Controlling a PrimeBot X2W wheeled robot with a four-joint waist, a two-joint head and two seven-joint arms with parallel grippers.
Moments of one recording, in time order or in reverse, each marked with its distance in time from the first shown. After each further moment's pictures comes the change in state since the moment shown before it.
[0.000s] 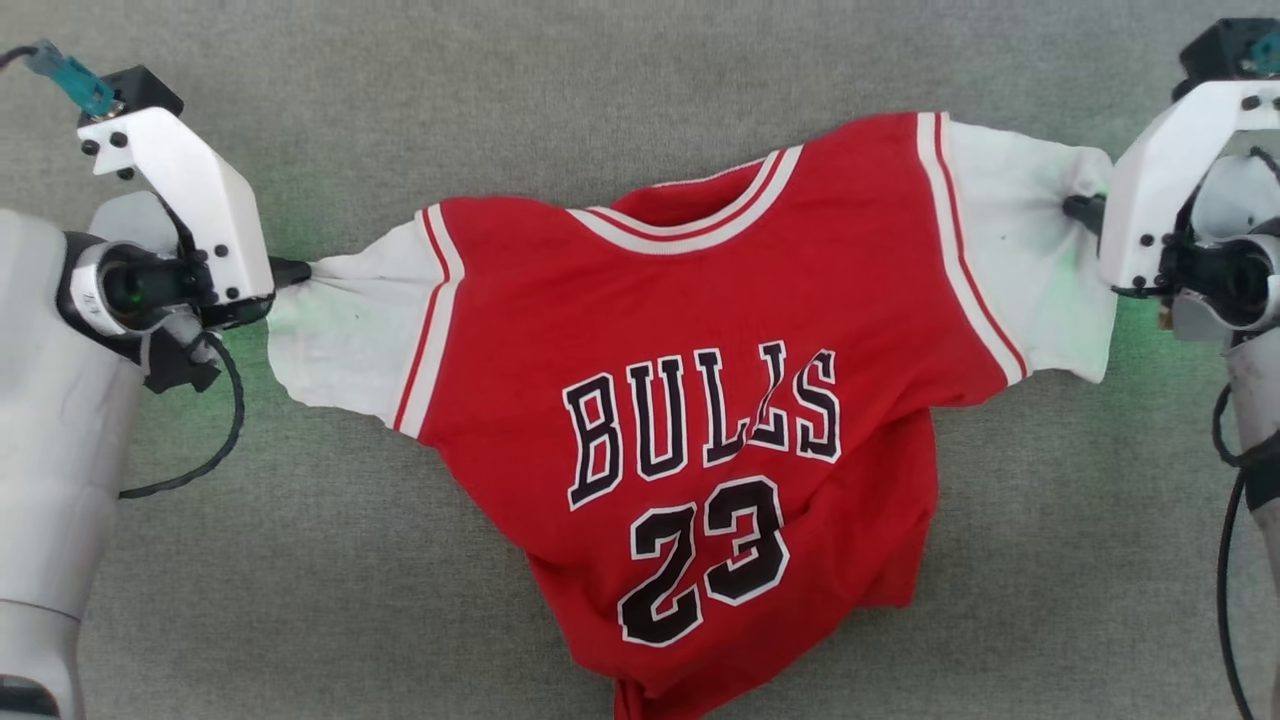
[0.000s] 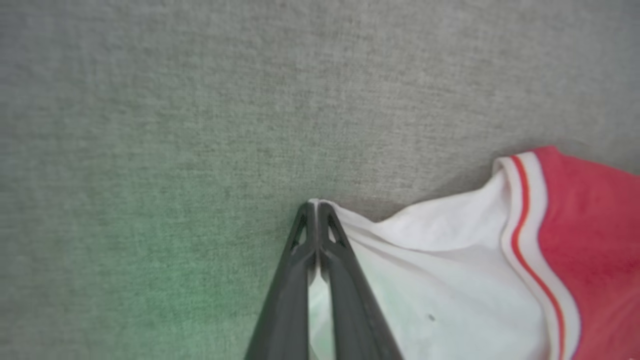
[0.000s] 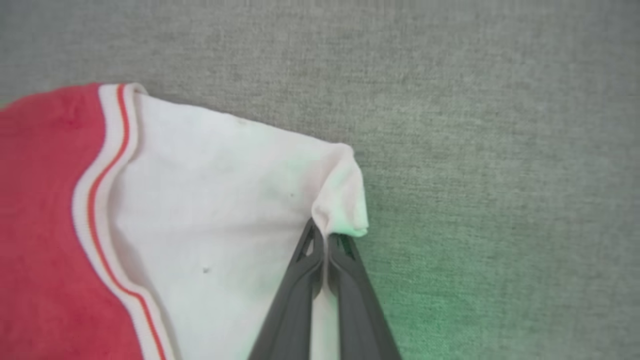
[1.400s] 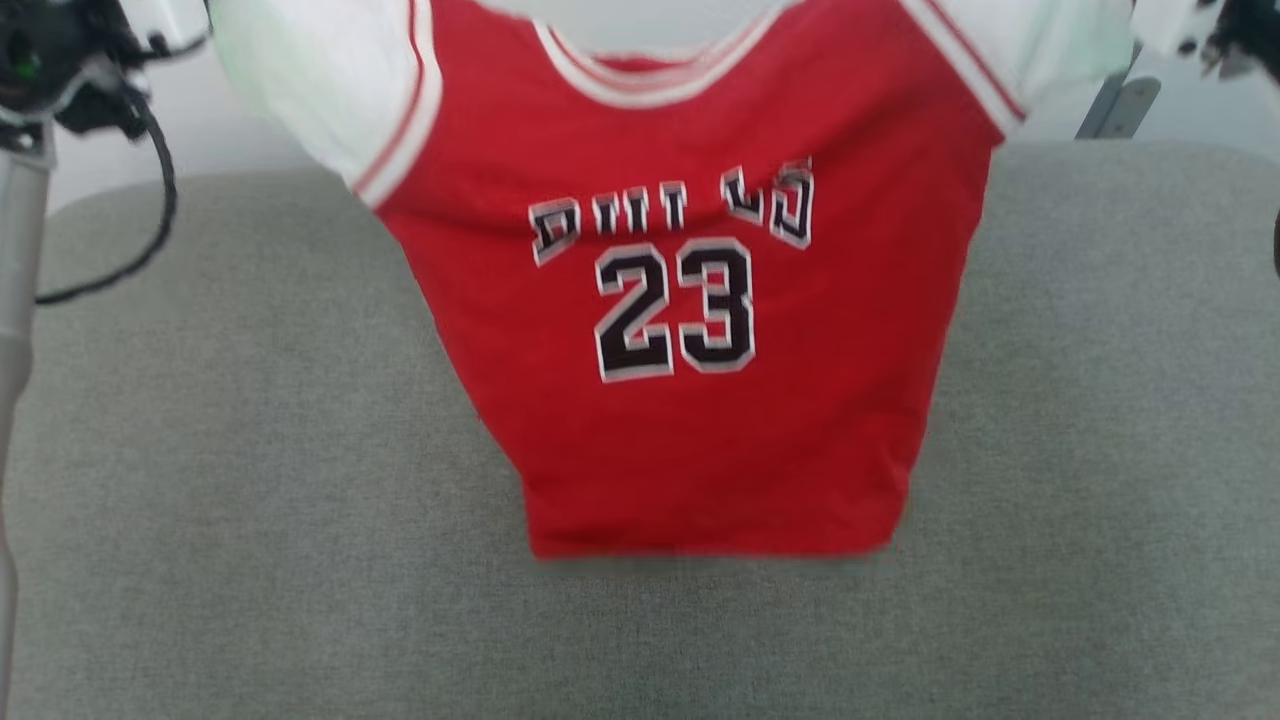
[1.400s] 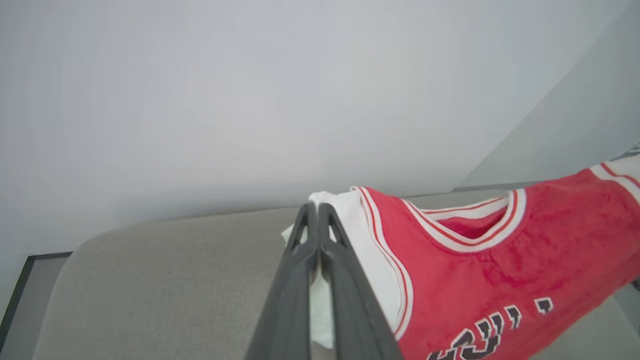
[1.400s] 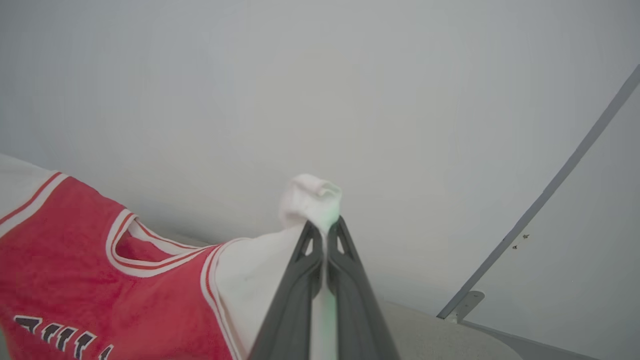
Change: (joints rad) left arm -0.244 0.021 0.009 -0.161 0.060 -0.021 -0.120; right arm -0.236 -0.050 0.151 -0.226 0.062 0.001 -0.174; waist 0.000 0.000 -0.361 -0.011
